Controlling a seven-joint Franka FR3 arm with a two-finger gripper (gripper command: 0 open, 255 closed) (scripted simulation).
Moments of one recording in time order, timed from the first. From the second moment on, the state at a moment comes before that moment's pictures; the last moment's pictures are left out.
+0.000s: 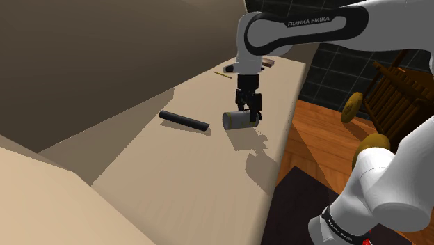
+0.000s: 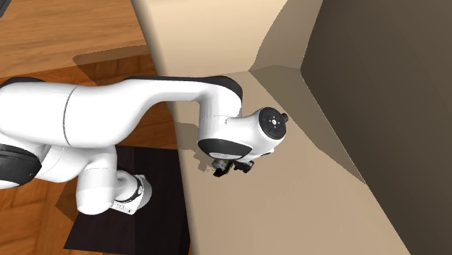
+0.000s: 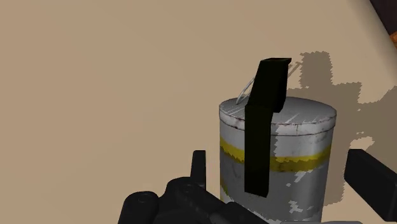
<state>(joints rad) 0.33 -0.15 -0.21 -2.03 0.11 1.60 -1.00</state>
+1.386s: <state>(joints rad) 0.33 -0.15 -0.21 -1.90 0.11 1.47 -0.98</state>
